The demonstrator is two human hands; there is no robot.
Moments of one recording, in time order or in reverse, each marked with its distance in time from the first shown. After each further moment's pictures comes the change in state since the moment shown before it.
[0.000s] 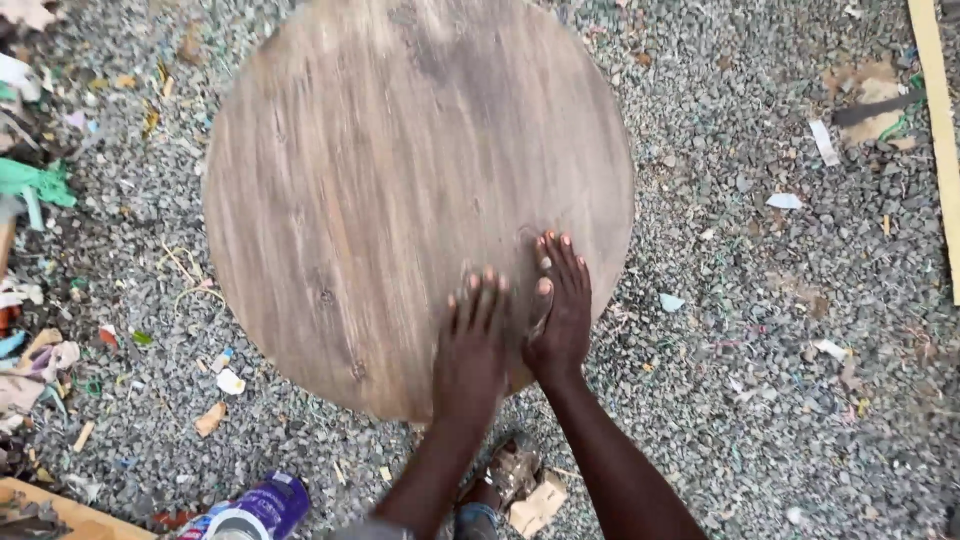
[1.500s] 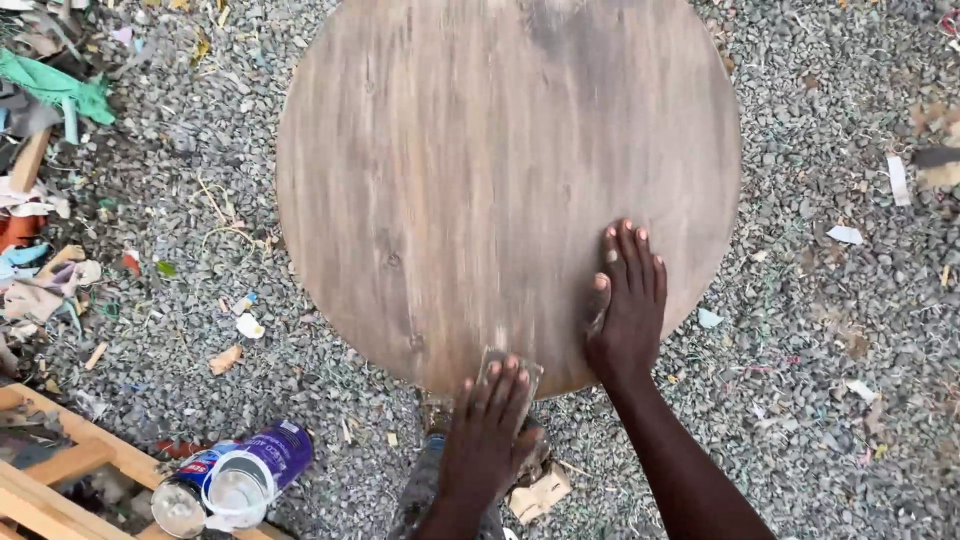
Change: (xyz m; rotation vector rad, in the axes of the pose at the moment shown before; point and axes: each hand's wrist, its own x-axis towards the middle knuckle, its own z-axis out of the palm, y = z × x) left_hand -0.126 -0.021 0.079 -0.018 0.198 0.046; right_hand -0.002 0.000 -0.004 -0.306 -0.207 -0.110
